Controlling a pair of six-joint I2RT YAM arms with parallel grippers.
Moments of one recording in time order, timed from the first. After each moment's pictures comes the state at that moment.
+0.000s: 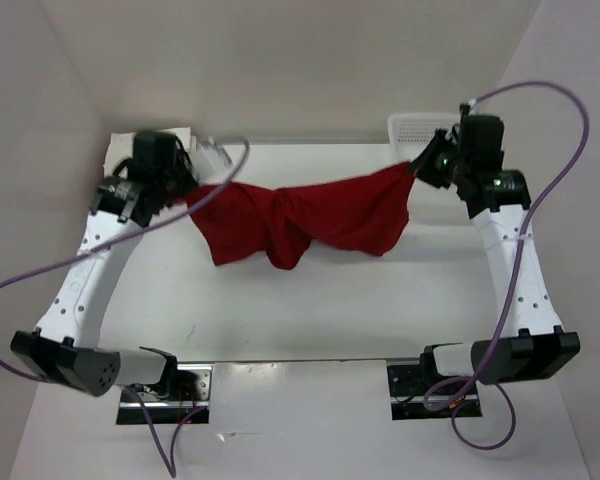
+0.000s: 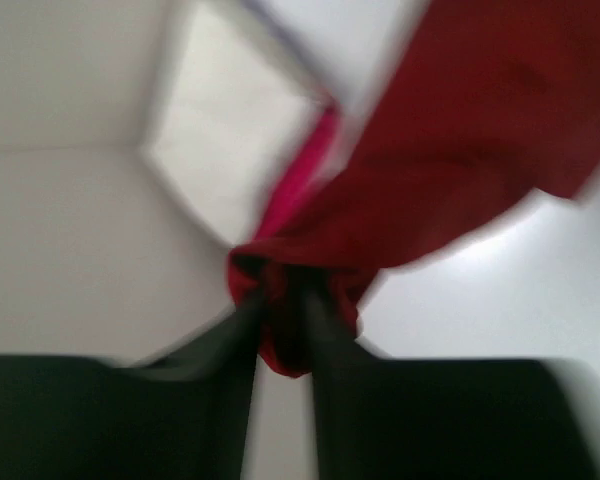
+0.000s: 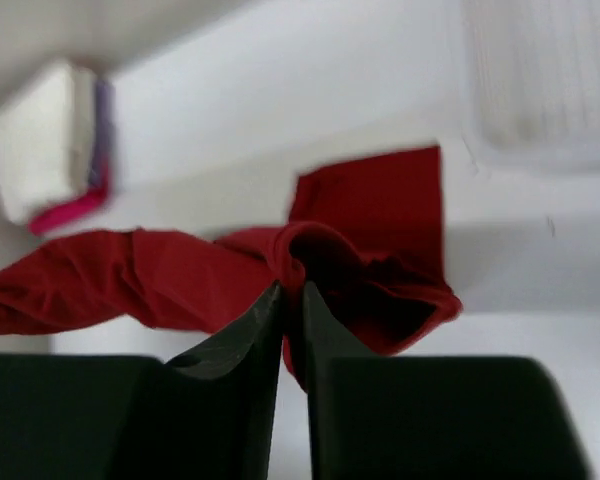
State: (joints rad) left arm -0.24 1.35 1.62 -0.87 -0.21 0.81; right arm 0.06 1.33 1.63 -0.79 -0.13 0.50
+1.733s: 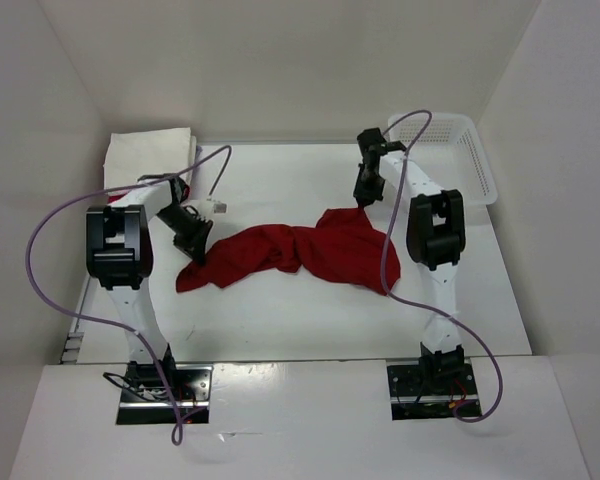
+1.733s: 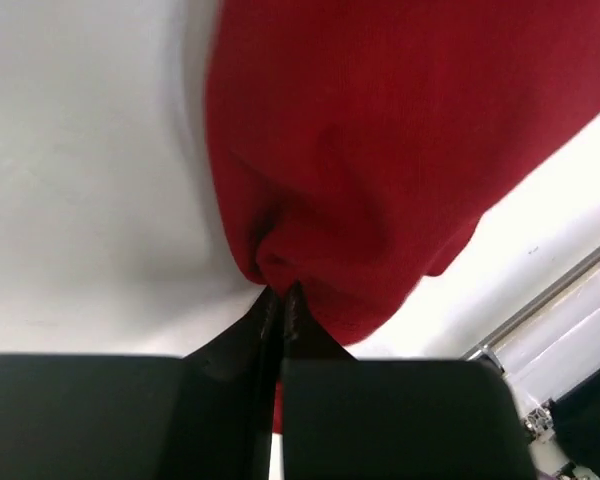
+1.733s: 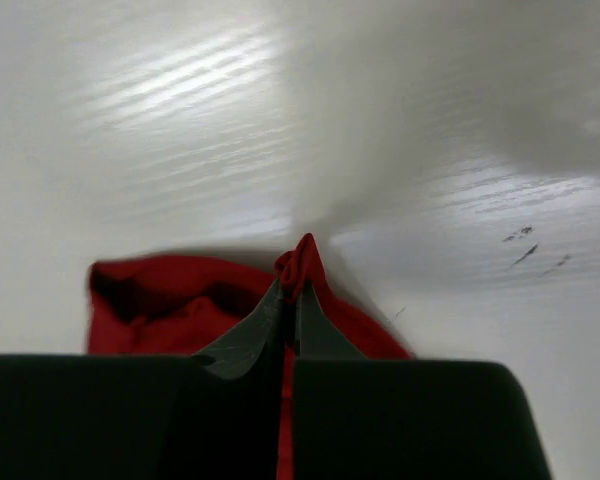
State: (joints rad) left arm 0.06 2.01 1.38 -1.06 0.46 0.62; right arm 0.23 2.29 1.91 -0.86 0.08 0.51
